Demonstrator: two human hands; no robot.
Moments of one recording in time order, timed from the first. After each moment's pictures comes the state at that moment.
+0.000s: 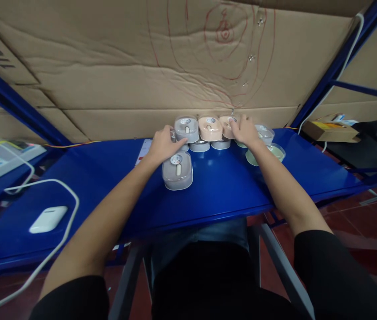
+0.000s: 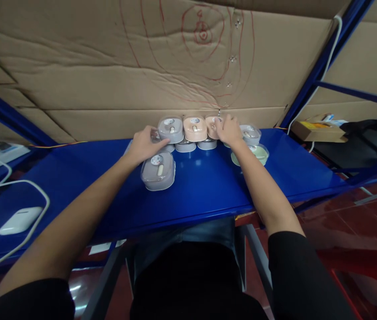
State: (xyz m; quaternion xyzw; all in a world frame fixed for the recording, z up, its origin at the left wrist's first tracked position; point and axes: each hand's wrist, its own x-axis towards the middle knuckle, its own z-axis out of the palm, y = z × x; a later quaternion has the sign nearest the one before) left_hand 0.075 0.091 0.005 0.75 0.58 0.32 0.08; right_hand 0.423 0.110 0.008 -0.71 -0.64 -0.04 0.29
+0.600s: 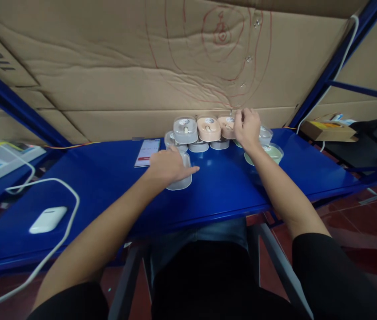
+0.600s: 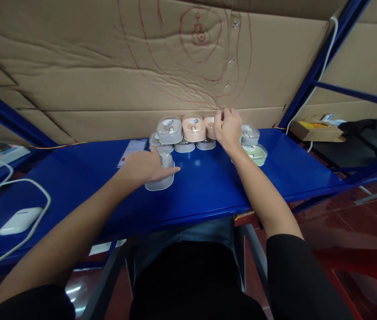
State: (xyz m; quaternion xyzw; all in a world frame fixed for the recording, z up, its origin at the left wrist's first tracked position) left_hand 0.106 -0.002 0.036 0.75 0.66 0.07 0.03; right_hand 0.389 0.065 0.040 -0.69 -0.62 -0.12 0.36
